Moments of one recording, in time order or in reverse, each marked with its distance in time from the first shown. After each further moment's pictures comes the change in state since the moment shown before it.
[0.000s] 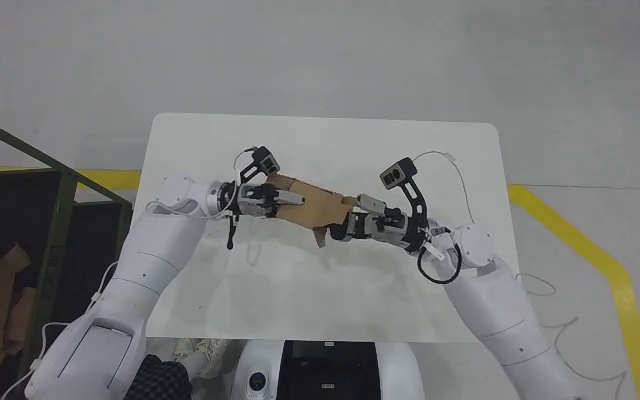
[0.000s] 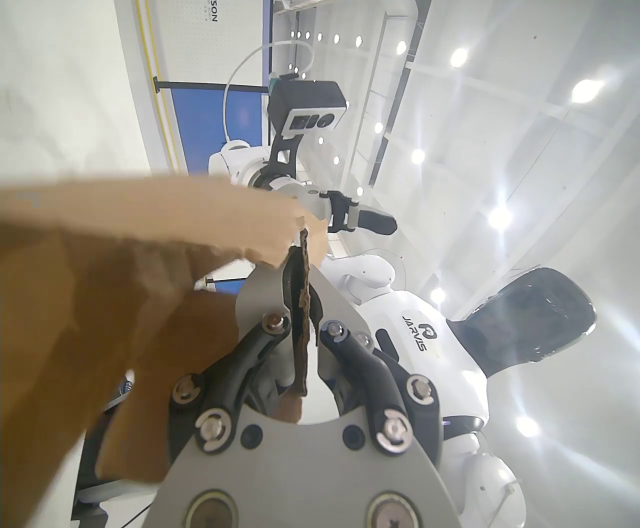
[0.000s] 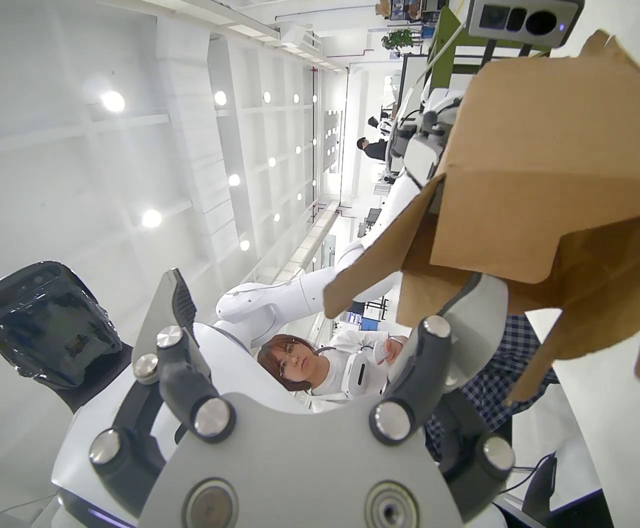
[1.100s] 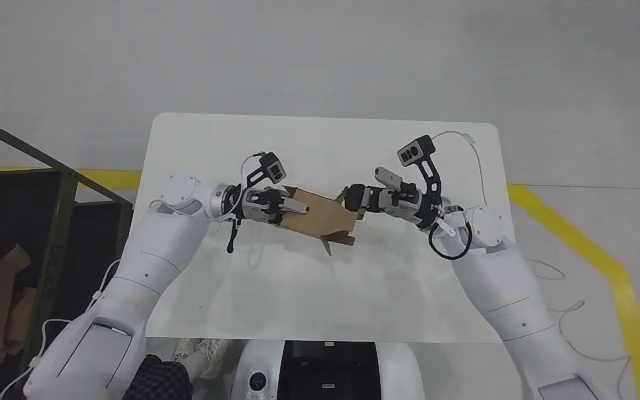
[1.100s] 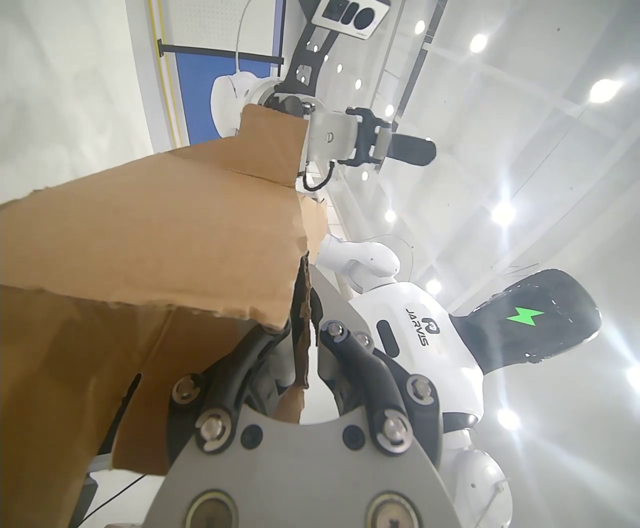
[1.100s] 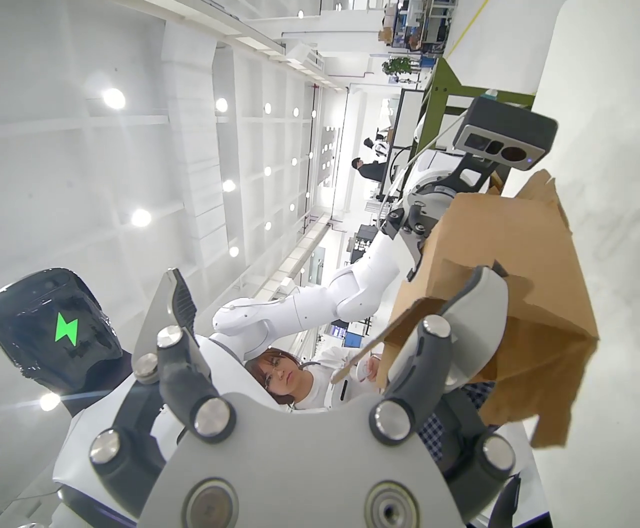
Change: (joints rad) left arm -0.011 0.010 0.029 -0.009 -0.002 0.035 -0.018; right arm 0.093 -0.010 0.050 0.139 0.016 -0.059 0.048
